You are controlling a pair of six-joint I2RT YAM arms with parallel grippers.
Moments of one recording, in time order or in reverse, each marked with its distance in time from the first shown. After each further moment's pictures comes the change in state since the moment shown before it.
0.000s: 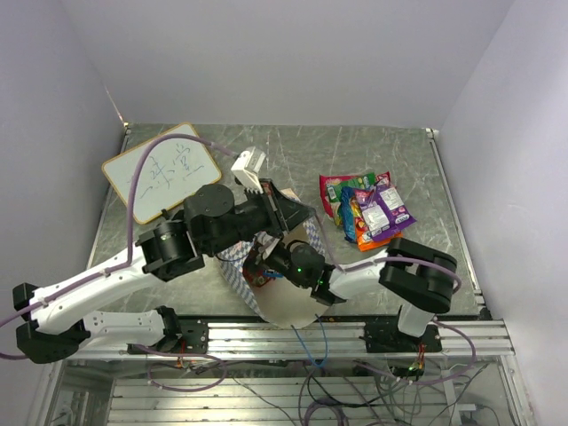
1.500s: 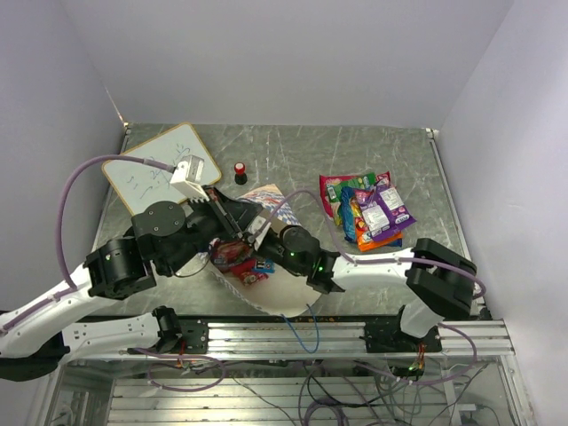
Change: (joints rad) left arm 0.001 -0.220 -0.030 -0.251 -0.303 0.004; right arm -0.023 -0.071 0.196 -0.312 -0.114 -0.011
